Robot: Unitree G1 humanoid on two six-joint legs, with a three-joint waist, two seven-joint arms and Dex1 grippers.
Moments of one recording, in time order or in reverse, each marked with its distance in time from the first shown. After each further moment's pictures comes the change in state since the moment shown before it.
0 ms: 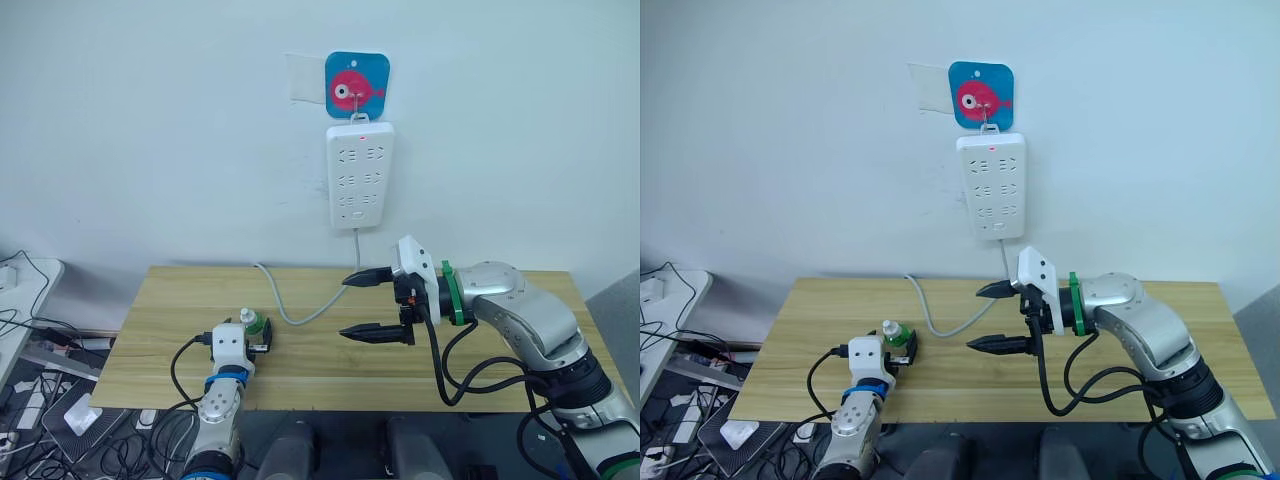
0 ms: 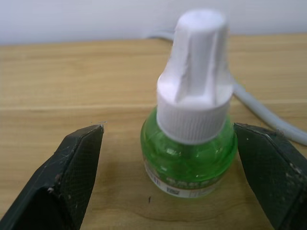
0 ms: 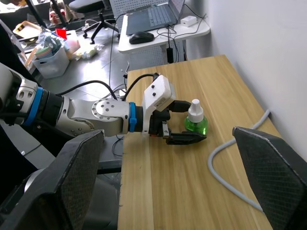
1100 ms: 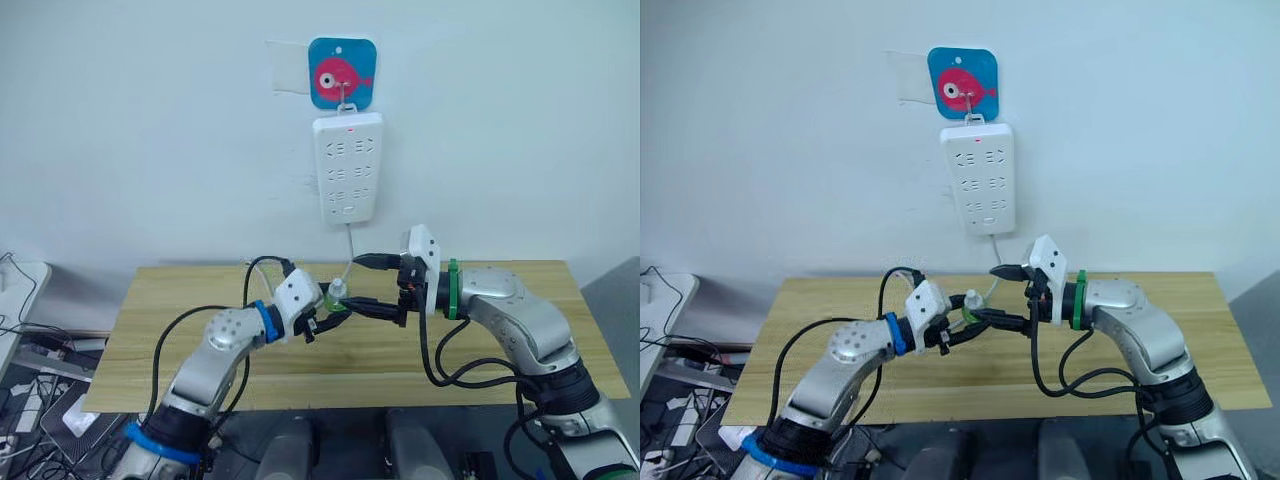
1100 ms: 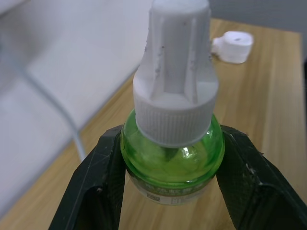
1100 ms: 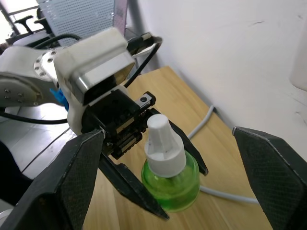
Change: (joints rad) left arm -0.142 0.318 -0.403 -0.964 -0.154 0.815 -0.737; right arm 0.092 0.092 -0.076 0.049 -0.031 -0.072 -0.154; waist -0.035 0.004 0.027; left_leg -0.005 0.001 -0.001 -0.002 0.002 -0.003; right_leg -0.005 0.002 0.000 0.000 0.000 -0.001
